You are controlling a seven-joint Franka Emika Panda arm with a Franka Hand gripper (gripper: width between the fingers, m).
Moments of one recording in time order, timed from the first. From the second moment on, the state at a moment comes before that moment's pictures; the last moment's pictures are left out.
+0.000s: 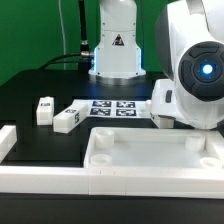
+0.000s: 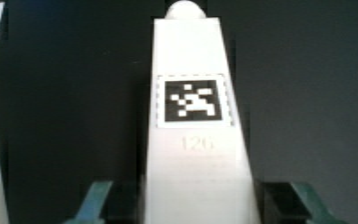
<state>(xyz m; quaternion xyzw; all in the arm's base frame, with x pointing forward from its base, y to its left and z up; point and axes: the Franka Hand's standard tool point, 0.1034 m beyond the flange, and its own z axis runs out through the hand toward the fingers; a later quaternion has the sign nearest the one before) 0.444 0.151 0.013 -0.86 0.14 0.47 0.09</state>
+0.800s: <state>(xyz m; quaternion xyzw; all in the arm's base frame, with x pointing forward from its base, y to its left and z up) 0.482 0.120 0.063 -0.86 0.12 0.48 0.12</state>
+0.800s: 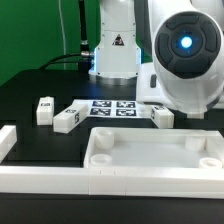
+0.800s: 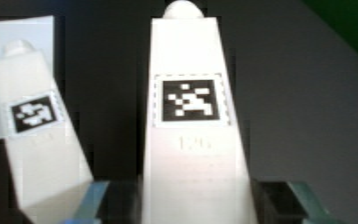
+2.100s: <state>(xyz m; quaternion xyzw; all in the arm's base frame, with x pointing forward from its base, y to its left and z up) 0.546 0.109 0.132 -0.96 0.14 0.21 0.13</state>
